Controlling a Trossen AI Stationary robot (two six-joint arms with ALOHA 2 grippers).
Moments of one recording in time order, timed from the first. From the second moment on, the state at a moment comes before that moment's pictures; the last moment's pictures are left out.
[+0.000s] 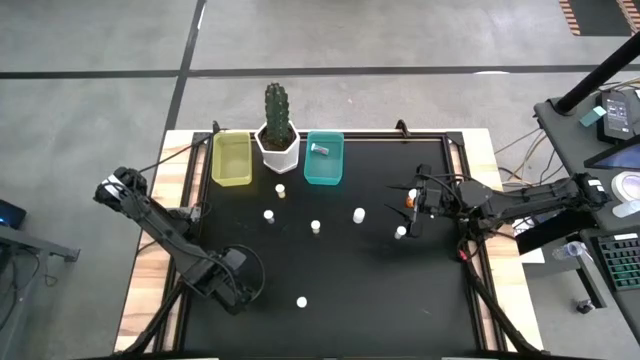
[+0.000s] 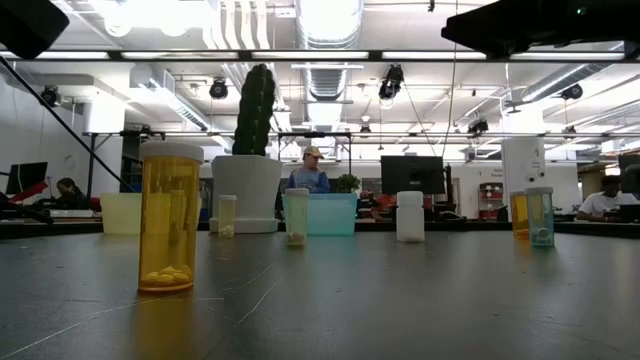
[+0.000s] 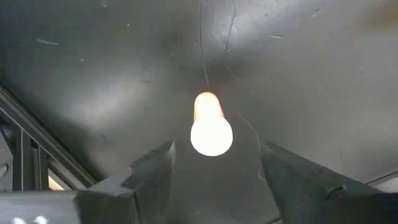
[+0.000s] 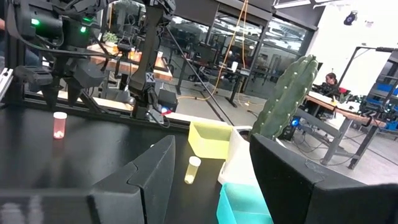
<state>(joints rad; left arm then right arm) -0.74 1.46 1.07 -1.06 0.07 -1.79 0.08 0.73 0.34 0.46 0.24 -0.30</state>
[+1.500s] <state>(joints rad) -0.73 1.44 0.93 -0.86 0.10 -1.75 0.08 0.73 0.34 0.44 0.24 -0.28</state>
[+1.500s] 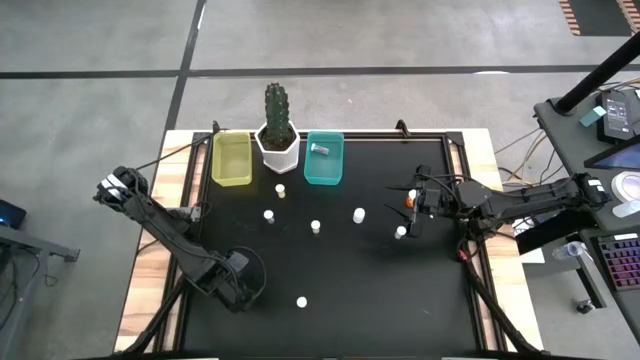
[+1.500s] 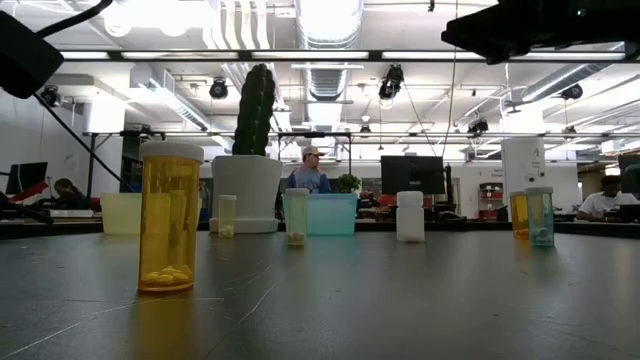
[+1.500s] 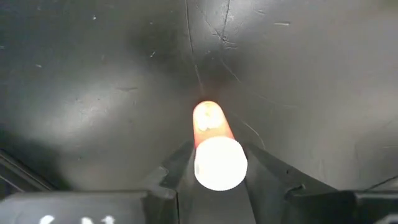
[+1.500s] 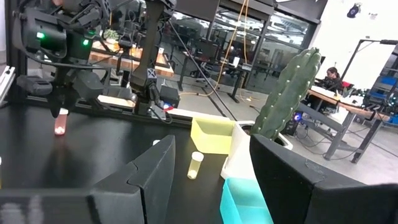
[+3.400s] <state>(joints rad) 1.07 1.56 1.25 -1.12 -0.11 0.07 0.04 0.73 0.34 0.42 0.24 -0.30</state>
